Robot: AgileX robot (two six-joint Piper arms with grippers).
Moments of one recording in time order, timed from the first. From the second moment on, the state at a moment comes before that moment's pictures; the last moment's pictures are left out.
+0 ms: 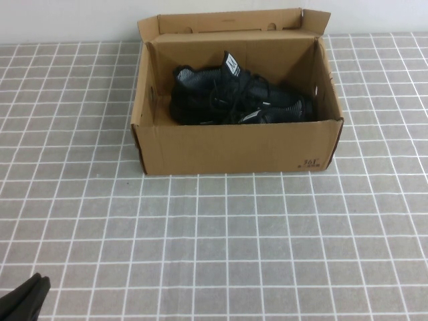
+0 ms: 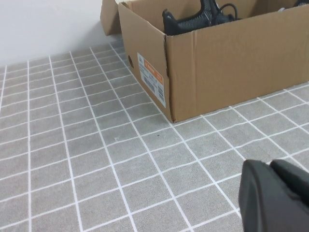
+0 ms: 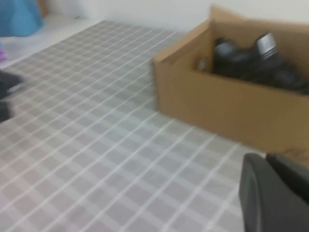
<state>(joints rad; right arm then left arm) 0.80 0.25 -0.45 -0.11 0.47 0.31 -0.35 0.13 0.03 -0.15 0.09 0.33</state>
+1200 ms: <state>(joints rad) 0.05 -0.01 0.03 -0.19 -0.13 0.46 -0.35 0.13 0.03 -0.15 0.11 0.33</state>
